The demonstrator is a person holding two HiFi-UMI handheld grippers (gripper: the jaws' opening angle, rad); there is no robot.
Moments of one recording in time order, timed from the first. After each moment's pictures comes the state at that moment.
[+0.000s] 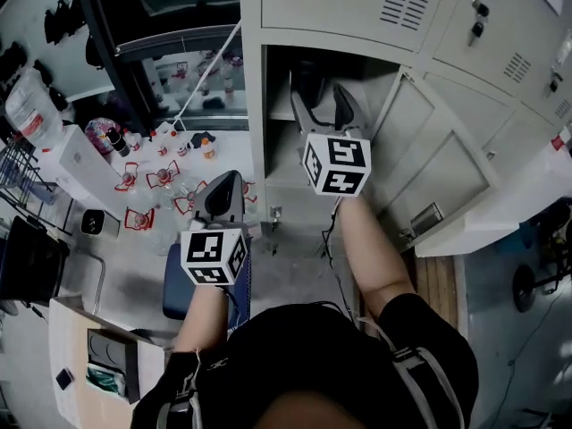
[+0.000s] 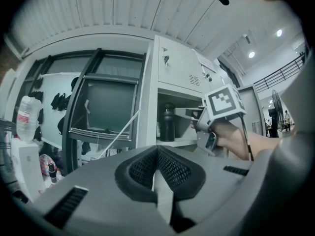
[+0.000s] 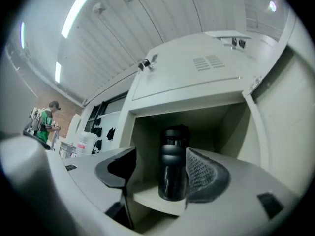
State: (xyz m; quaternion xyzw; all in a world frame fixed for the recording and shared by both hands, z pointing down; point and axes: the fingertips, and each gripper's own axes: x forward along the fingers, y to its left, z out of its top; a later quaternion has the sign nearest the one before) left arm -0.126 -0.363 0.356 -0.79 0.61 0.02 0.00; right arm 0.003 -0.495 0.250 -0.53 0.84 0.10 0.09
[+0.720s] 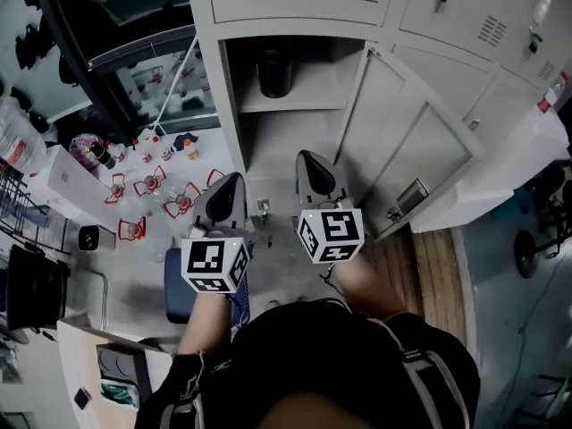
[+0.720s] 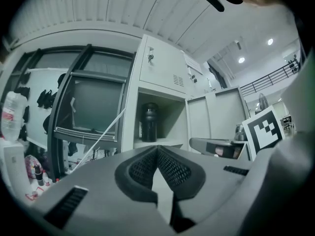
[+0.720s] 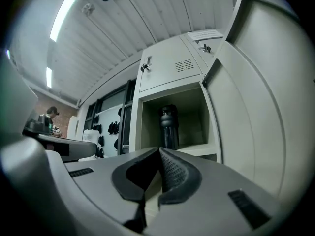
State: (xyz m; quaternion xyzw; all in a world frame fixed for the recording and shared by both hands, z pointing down) left arm -0.072 -0.354 0.355 -0.83 0.56 0.01 0.01; right arm 0.045 -0.397 0.354 -0.54 0.84 0.02 0.06
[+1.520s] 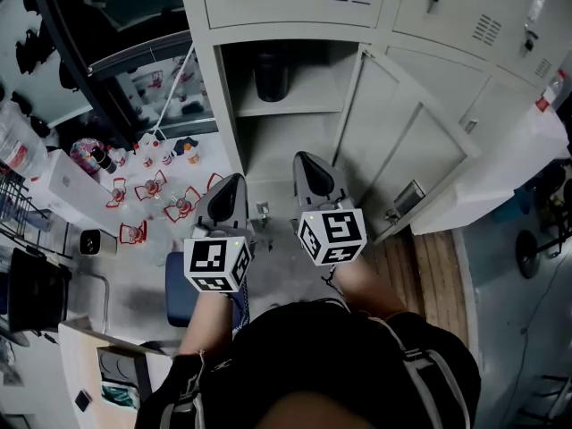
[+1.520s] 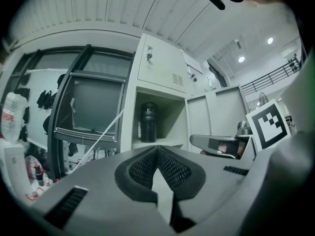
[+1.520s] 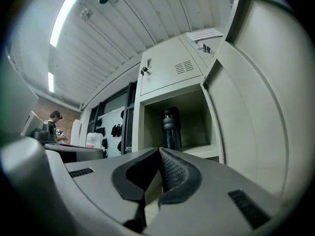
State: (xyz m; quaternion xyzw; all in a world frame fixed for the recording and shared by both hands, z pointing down) left arm -0.063 -0.359 0.353 -0.83 0.56 0.01 0.01; right arm 0.048 -0.393 0.344 -0.53 0.85 0.01 0.08
